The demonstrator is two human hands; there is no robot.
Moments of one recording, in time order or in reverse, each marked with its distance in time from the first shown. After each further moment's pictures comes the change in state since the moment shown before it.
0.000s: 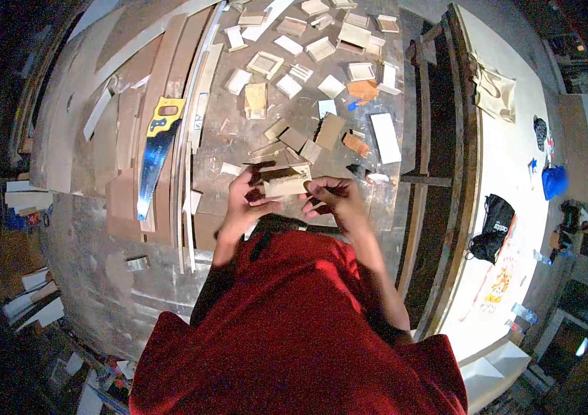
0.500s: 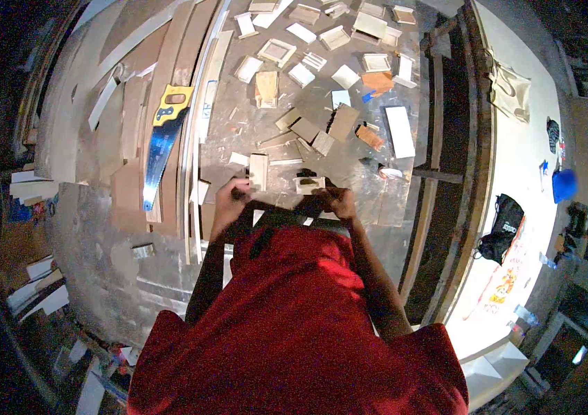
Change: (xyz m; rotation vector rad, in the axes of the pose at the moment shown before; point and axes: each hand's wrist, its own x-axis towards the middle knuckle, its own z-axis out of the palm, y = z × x) left_hand -0.039 -0.111 -0.135 0.678 0.347 -0.099; right_hand 0.081 0.202 -0.091 -0.360 -0.013 0.051
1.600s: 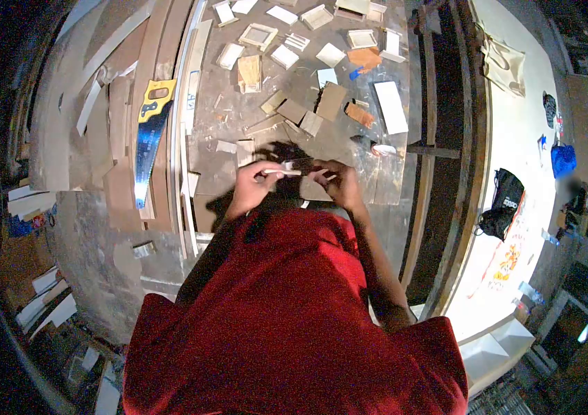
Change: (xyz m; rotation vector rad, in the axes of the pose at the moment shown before) left_hand 0.003 0.086 0.070 -0.104 -0.200 0.227; right_hand -0.040 -0.077 0.002 -0.200 0.238 -0.322
